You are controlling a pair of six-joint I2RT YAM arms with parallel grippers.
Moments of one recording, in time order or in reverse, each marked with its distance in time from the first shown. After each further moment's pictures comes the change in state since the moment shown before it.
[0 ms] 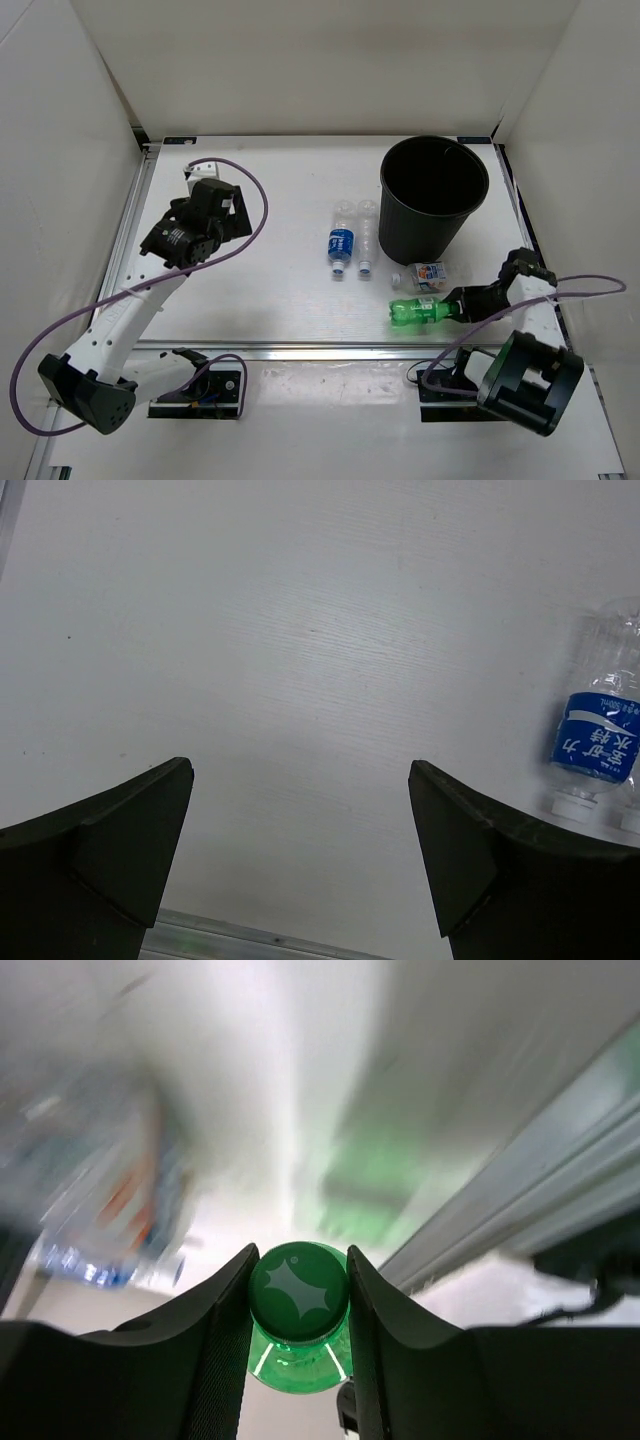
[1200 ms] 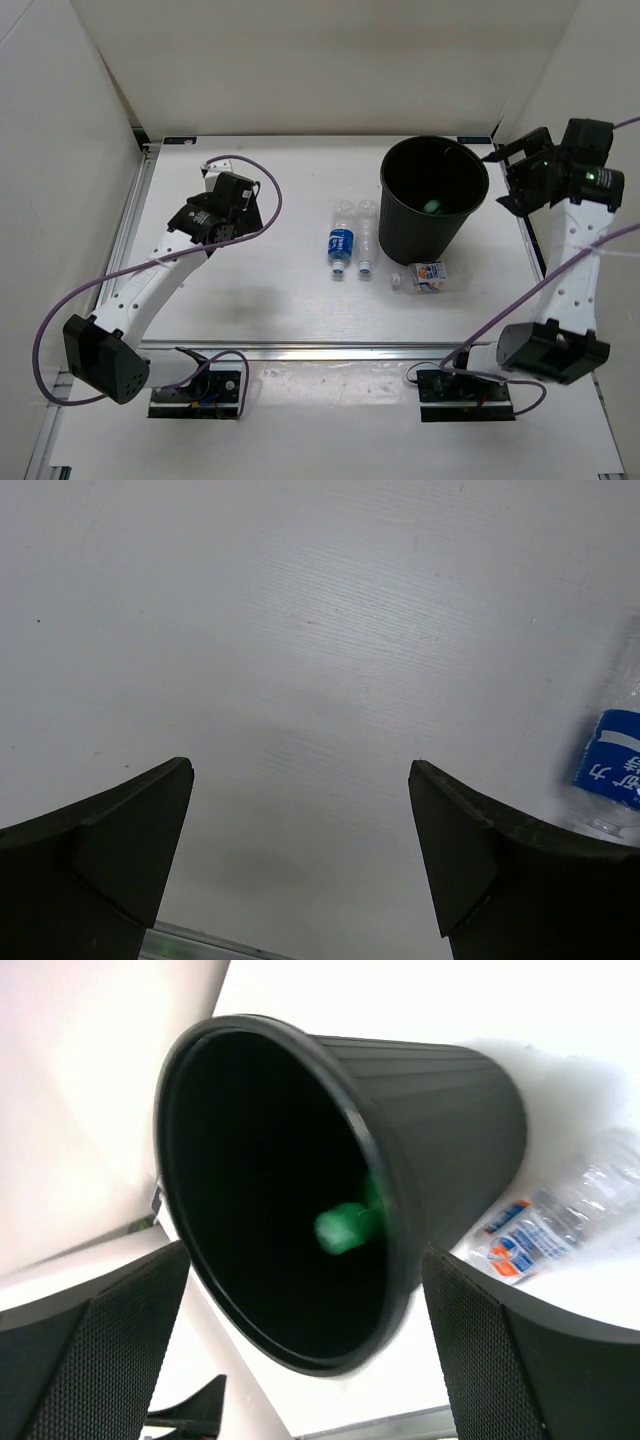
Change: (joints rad) left arm 0.000 0.164 0.003 0.042 -0.020 -0.055; right arm 0.141 0.282 1.142 -0.092 0.075 -0.138
